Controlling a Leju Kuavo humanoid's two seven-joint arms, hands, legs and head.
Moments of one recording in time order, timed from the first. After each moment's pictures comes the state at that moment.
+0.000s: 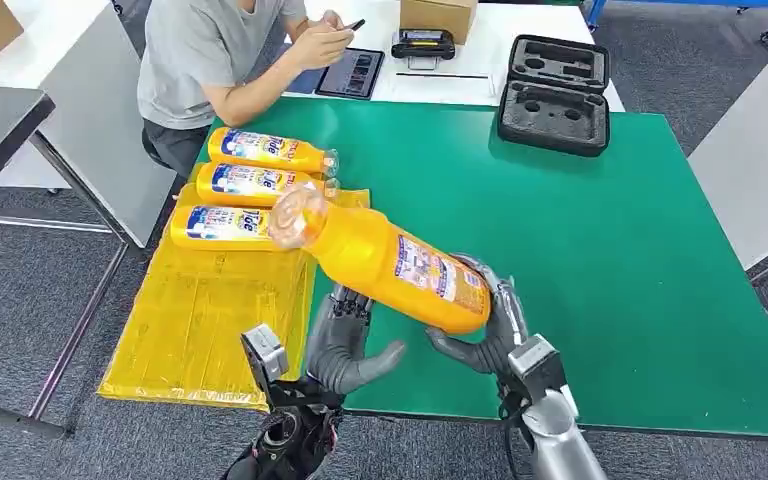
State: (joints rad) left arm -0.15 -0.26 -0.57 -1.24 0.08 -0.11 -0.70; right arm -0.16 0.02 0.28 -1.29 0.09 0.16 -0.70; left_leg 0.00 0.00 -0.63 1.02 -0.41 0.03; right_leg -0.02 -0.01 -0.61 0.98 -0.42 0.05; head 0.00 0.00
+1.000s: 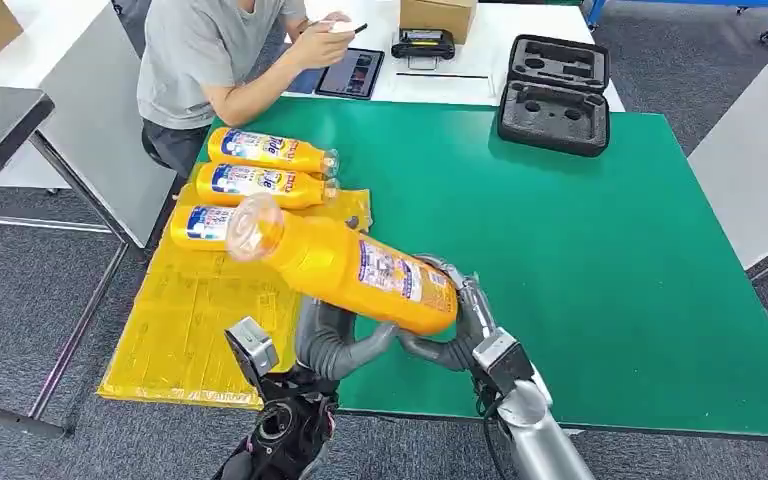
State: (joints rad) left arm -0.15 -0.27 -0.56 -1.31 0.06 -0.02 -0.70; right arm -0.21 0.04 0.38 -1.22 0.10 0.16 -0.70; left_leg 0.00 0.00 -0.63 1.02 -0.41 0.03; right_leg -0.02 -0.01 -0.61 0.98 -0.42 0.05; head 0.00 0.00
